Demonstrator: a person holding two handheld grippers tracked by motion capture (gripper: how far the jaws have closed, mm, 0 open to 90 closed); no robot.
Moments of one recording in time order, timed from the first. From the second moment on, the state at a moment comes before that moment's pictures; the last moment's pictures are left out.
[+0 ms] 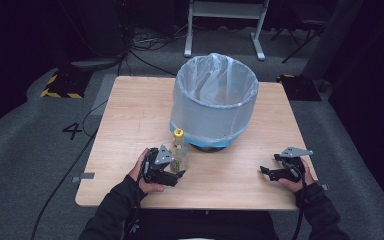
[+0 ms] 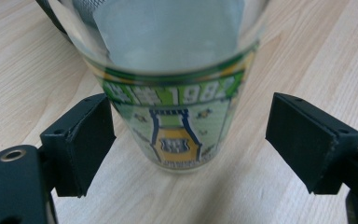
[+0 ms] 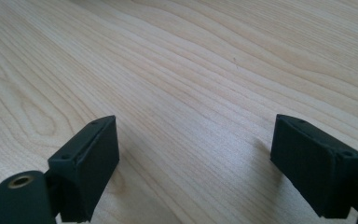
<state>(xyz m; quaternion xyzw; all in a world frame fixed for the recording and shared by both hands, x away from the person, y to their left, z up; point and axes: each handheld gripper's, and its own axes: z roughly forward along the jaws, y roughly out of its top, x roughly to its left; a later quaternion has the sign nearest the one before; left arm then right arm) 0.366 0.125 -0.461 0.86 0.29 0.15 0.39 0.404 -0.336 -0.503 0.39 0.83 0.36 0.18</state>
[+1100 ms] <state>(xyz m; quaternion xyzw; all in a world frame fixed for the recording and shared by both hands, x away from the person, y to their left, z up) 0.394 0.113 -0.474 0.82 0.30 0.14 0.46 0.404 -0.336 -0.503 0.39 0.83 0.36 0.18</state>
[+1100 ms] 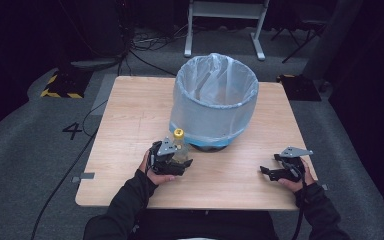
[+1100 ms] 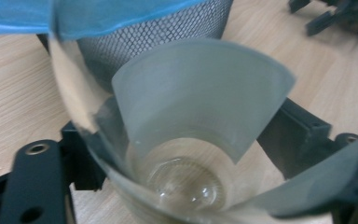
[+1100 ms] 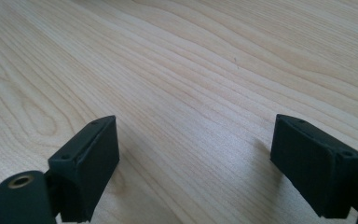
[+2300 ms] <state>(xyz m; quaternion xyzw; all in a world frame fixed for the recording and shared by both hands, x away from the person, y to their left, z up) 0.394 0.135 -0.462 0.80 0.32 0.19 0.47 0.404 -0.336 -0.503 0.39 0.83 0.36 0.18</state>
